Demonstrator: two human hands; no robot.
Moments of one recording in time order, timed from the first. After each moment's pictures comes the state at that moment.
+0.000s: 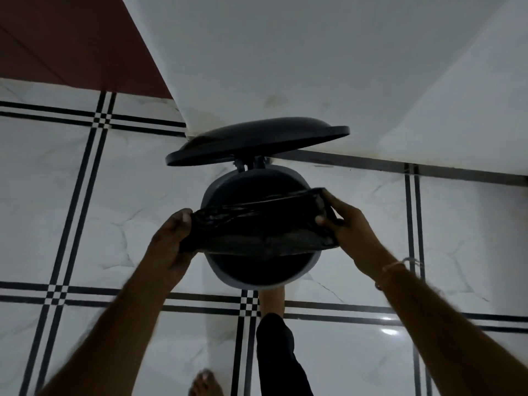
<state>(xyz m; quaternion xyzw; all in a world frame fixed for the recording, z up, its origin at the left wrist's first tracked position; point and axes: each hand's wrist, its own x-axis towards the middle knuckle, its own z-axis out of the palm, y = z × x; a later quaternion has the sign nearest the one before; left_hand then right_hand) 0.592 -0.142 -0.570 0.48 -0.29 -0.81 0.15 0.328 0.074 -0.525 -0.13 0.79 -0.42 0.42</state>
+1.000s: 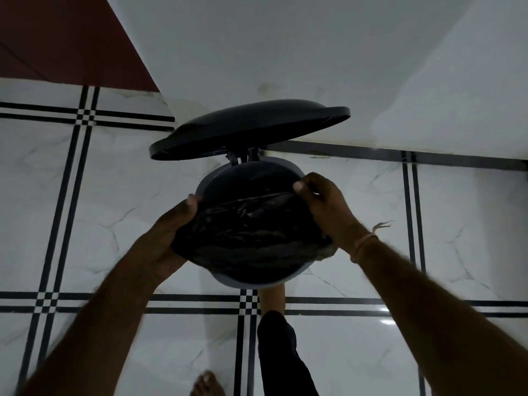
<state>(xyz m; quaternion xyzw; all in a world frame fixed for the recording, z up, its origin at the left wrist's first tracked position) 0.571 -0.149 -0.538 0.40 -0.35 -0.85 0.03 0.333 0.026 -0.537 -0.23 0.83 -0.36 0.36</state>
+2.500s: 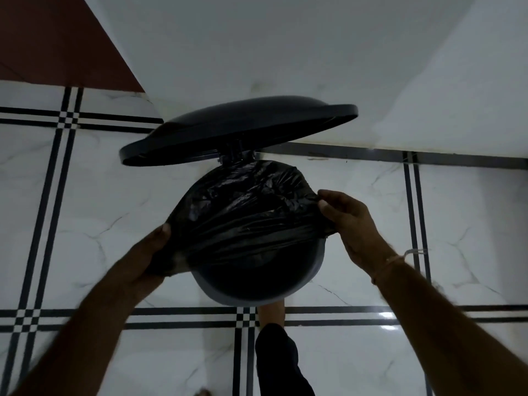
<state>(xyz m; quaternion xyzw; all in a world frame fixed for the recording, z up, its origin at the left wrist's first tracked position) 0.593 -0.160 -0.590 0.46 -0.32 -0.83 0.02 0.305 0.076 -0.591 -0.03 0.73 -0.56 0.40</state>
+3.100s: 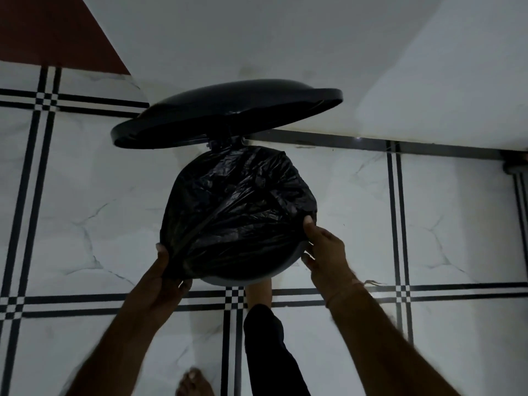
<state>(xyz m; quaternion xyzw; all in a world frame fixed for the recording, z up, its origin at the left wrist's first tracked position) 0.621 -0.088 -0.610 0.55 -0.14 -0.82 0.11 0.387 0.093 -0.583 0.28 0.68 -0.56 0.38</state>
